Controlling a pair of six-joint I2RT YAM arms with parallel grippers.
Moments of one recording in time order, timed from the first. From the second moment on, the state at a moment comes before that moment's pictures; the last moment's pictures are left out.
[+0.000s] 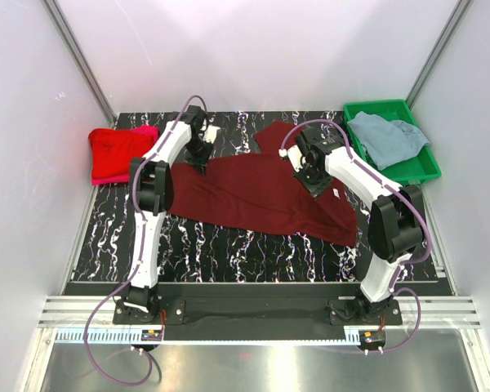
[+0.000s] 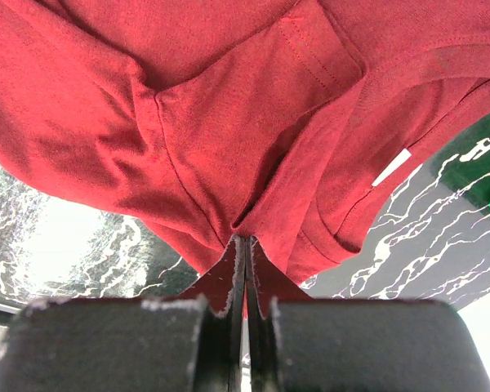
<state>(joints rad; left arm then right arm) -0.20 2.50 2.27 -1.16 0.20 0.15 0.42 1.80 1.48 -0.99 0.06 -0.29</state>
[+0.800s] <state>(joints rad) -0.18 1.78 1.87 -1.28 0.25 0.19 0.38 1.57 1.50 -1.01 0.06 -0.30</state>
